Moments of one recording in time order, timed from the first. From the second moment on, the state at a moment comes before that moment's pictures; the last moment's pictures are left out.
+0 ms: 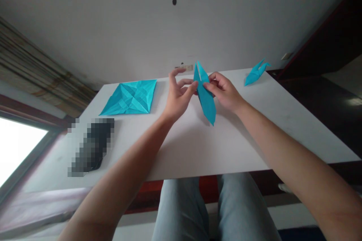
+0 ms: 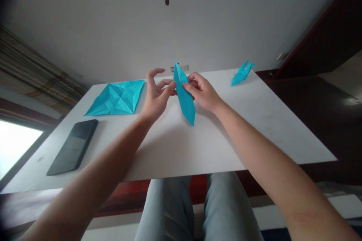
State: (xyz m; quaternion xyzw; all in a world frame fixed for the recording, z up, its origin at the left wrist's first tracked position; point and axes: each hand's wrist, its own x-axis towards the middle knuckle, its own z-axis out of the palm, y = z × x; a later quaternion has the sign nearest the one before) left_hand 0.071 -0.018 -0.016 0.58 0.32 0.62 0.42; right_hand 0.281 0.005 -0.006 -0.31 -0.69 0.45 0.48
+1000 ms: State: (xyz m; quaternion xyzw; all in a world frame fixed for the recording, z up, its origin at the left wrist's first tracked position) left_hand 0.063 -0.023 -0.014 0.69 0.27 0.49 0.46; right_hand 0.279 0.015 -0.012 -0.33 -0.59 0.46 0.57
